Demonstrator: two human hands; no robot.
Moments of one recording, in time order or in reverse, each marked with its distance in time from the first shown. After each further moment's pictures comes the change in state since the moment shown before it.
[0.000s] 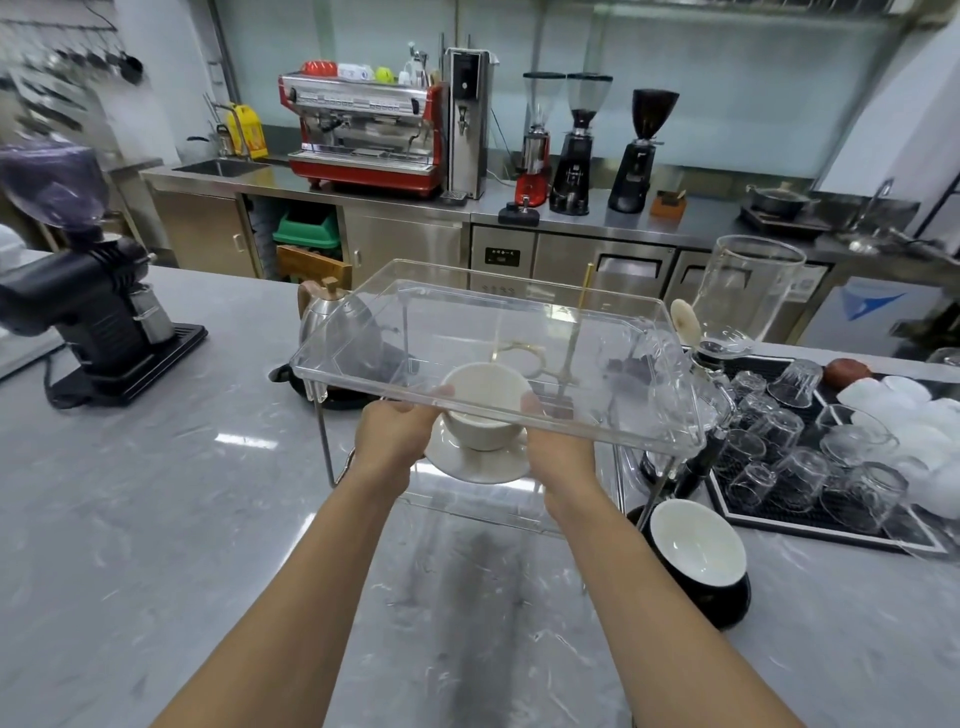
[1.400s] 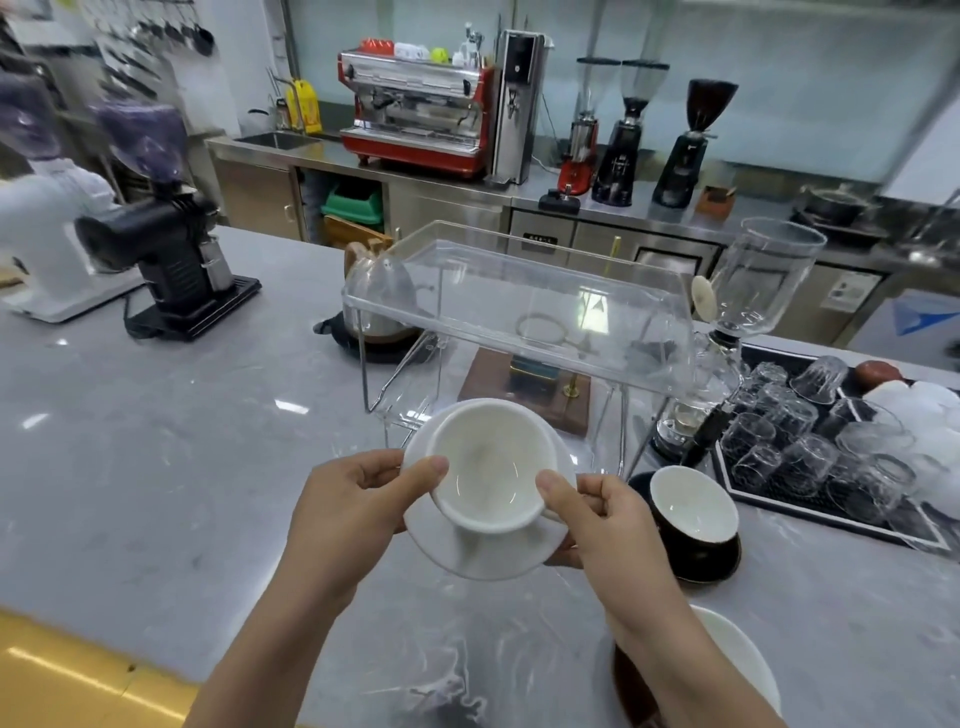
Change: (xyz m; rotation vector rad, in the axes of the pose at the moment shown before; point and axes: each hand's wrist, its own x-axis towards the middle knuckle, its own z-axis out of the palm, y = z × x) left_hand -0.198 0.003 -0.066 0.047 -0.034 0.031; right_hand -0.143 0.022 -0.101 -0.014 -0.314 -0.040
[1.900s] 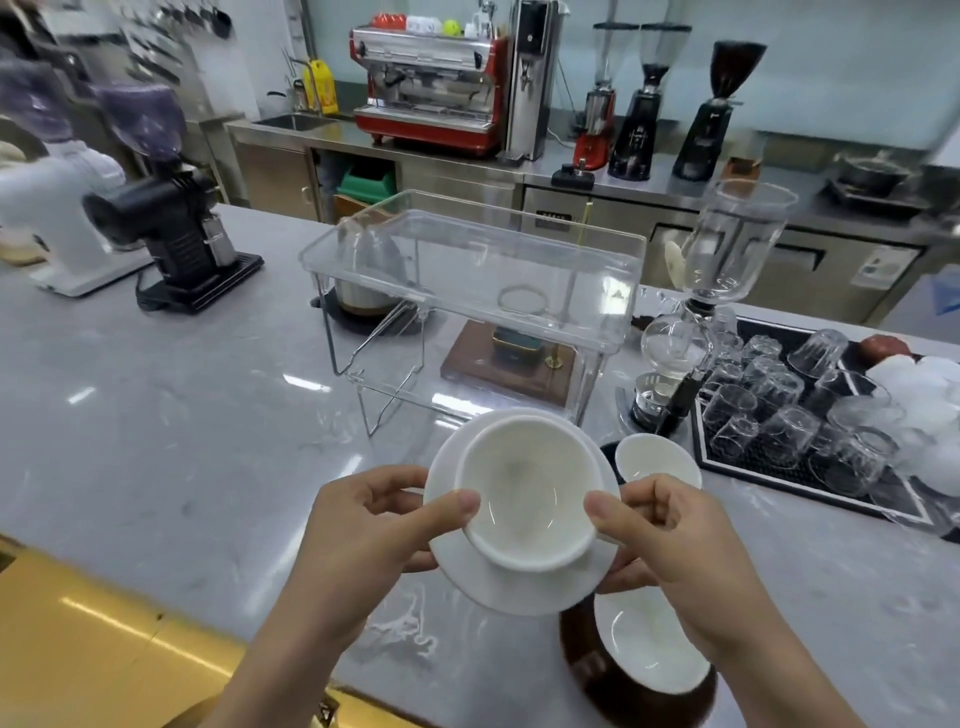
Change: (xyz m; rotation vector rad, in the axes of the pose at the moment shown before) left_hand -0.070 -0.001 0.058 -0.050 -0.015 -0.030; right_hand -0.028 -0.011 -0.106 -0.057 -0.116 0.007
